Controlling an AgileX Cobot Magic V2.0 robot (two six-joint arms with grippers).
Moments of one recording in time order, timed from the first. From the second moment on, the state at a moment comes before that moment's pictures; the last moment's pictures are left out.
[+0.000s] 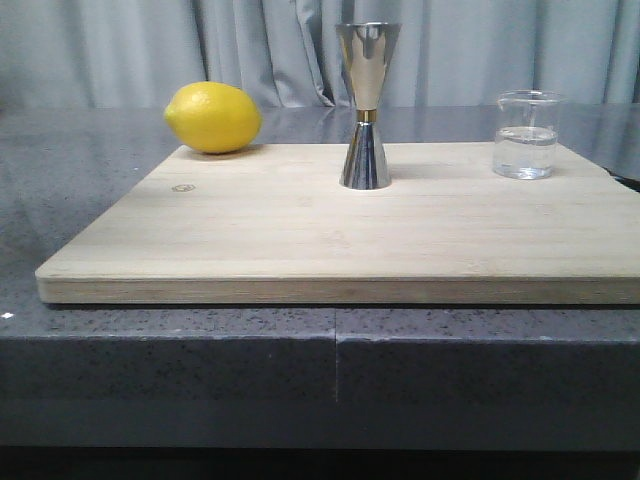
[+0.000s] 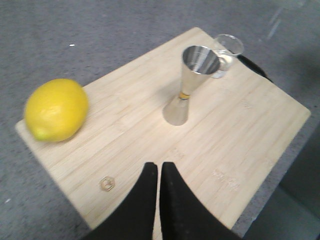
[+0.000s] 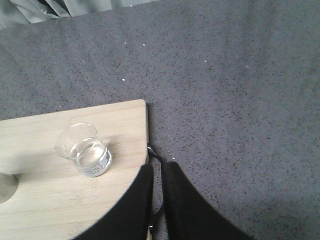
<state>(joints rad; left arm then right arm) -0.12 1.29 -1.24 -0.87 1.05 0.91 -0.03 0.84 -0.91 0.01 0.62 0.17</state>
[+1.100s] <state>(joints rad) -0.30 1.67 -1.24 -1.20 0.99 1.32 -0.03 1.00 -0.91 0.01 0.53 0.10</state>
